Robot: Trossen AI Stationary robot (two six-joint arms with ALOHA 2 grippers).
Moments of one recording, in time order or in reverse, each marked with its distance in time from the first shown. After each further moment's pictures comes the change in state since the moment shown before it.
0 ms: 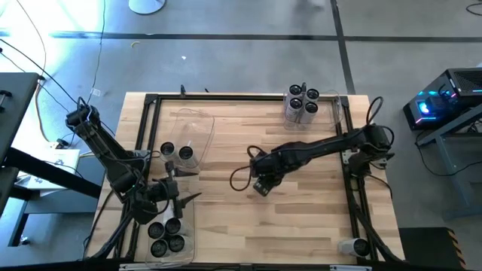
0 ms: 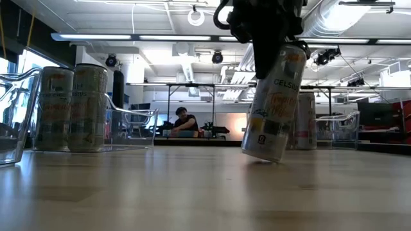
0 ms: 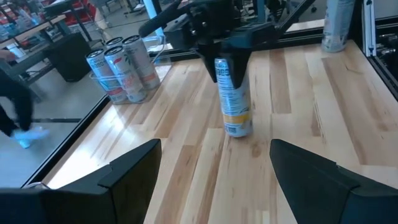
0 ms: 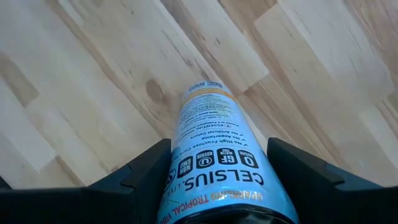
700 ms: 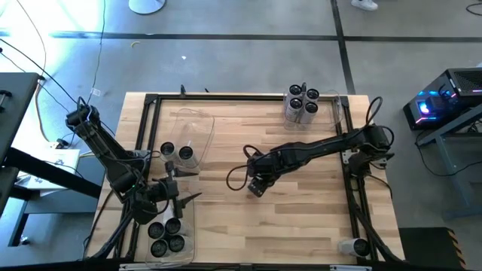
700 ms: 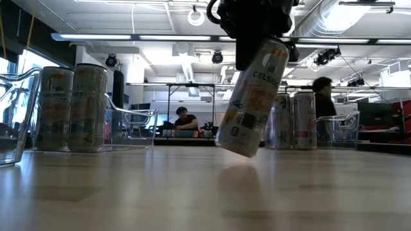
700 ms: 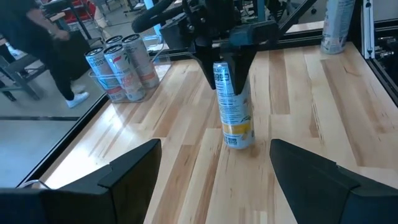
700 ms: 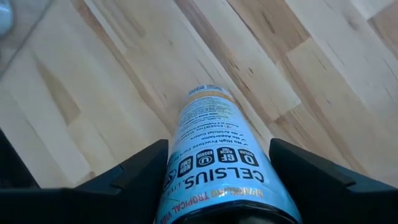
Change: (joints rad) left arm 0.000 0.000 0.000 -0.003 0.000 -0.017; right arm -0.002 0.002 -0.001 0.123 -0.006 -0.010
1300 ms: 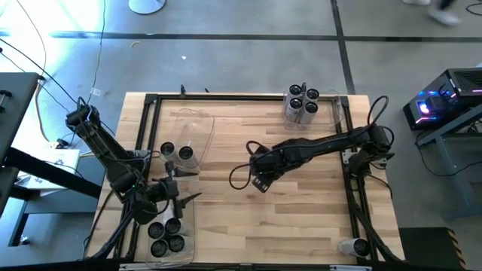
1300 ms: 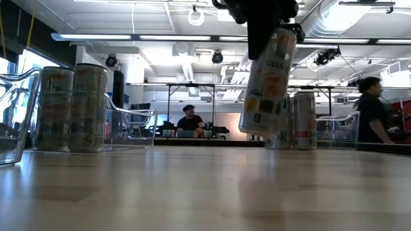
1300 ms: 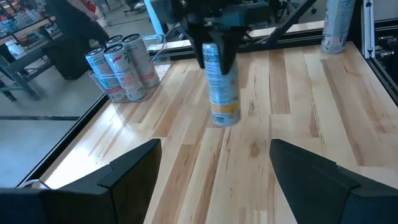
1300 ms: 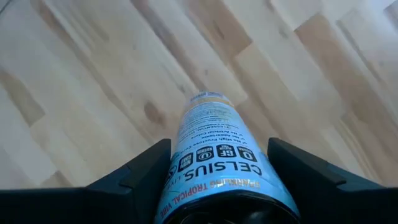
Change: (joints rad) left arm 0.000 0.000 0.000 -0.002 0.000 -0.002; right arm 0.010 -0.002 0.124 -0.230 0.105 -0.006
